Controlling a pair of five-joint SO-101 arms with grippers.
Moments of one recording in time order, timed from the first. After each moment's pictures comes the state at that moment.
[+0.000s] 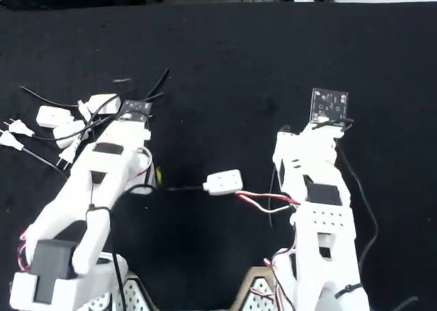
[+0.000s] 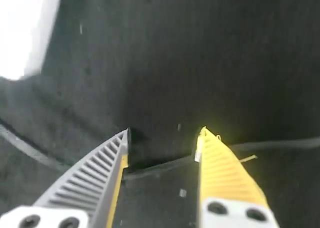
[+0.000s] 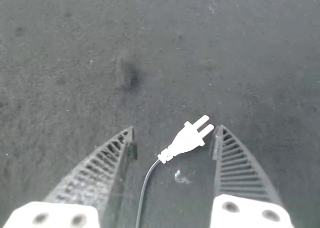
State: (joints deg) left arm 1.0 -15.7 52.8 49.0 -4.2; right arm 6.2 -49.9 71.8 26.2 -1.8
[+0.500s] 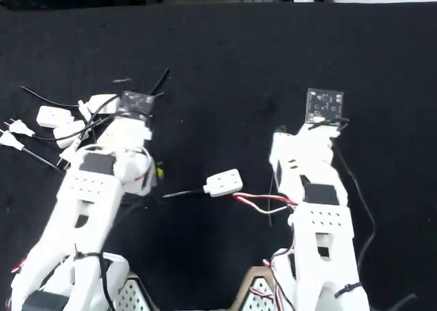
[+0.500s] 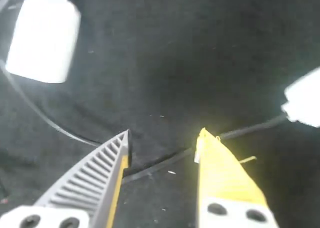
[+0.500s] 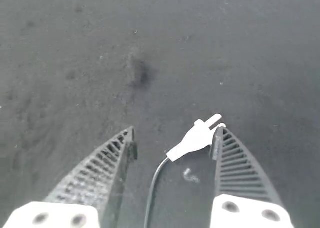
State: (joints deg) left arm 4.9 -37.2 54.5 57.0 -7.0; right arm 4.2 -49.9 72.2 26.2 -1.8
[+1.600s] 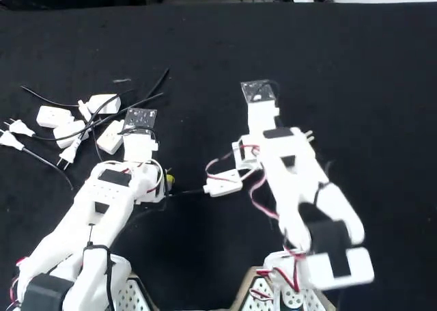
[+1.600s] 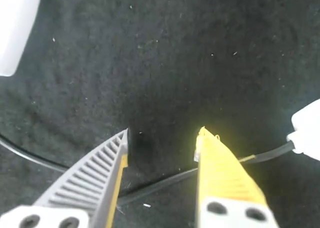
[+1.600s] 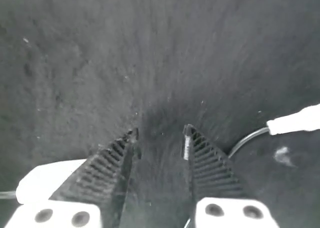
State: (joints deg) left arm 7.8 -30.6 66.3 35.7 4.4; right arm -9.1 -4.9 44.4 44.4 0.6
